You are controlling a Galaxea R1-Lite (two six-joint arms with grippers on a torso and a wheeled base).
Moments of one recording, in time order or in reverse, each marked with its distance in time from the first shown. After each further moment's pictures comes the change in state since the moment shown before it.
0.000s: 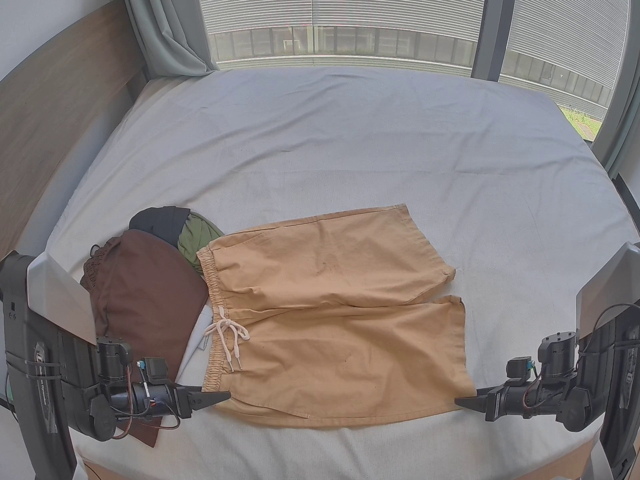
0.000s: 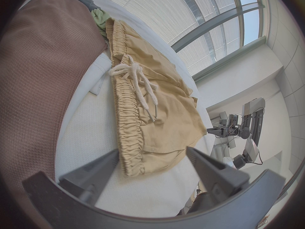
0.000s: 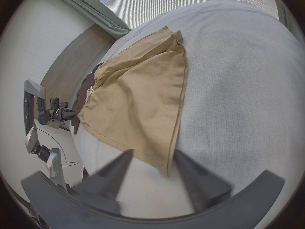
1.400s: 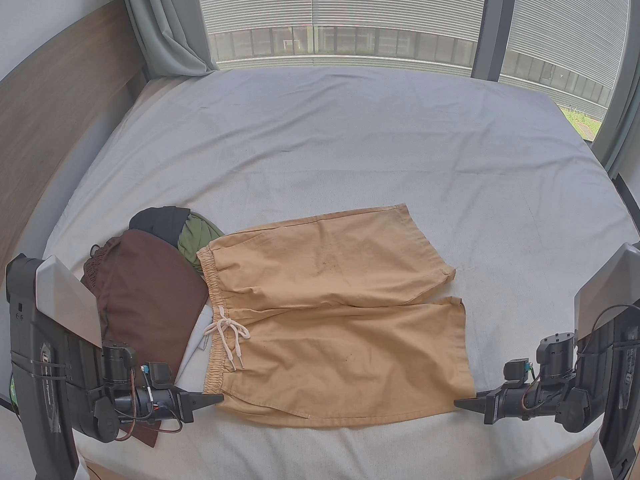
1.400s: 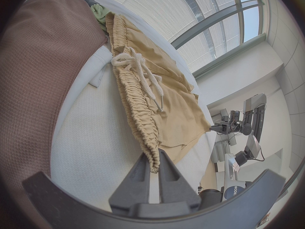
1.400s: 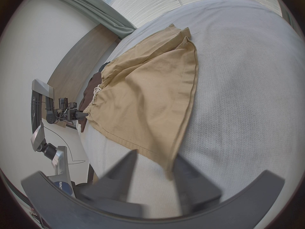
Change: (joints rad) left arm -0.004 0.042 -0.007 -0.001 -0.001 0.038; right arm 0.009 0.005 0.000 0.000 0.059 0.001
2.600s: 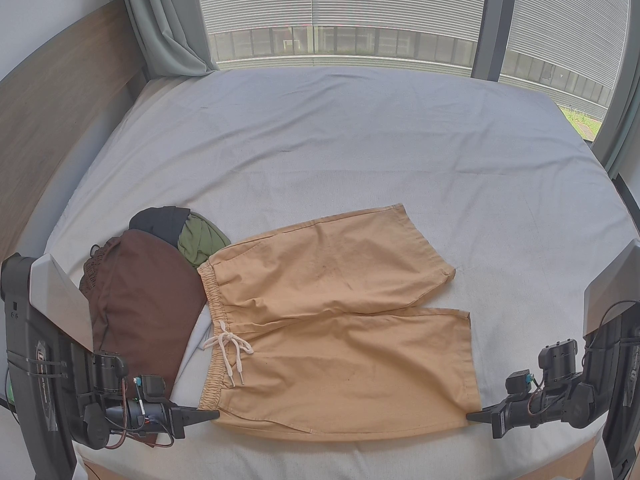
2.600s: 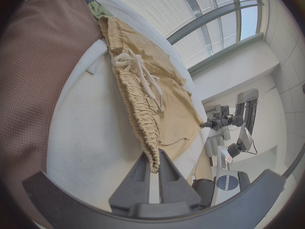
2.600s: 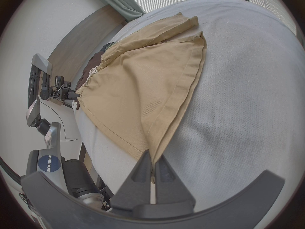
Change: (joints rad) left arm 0.038 -0.015 0.108 0.003 -0.078 0.083; right arm -0.060 -0.027 0.000 0.213 -0.007 -0.273
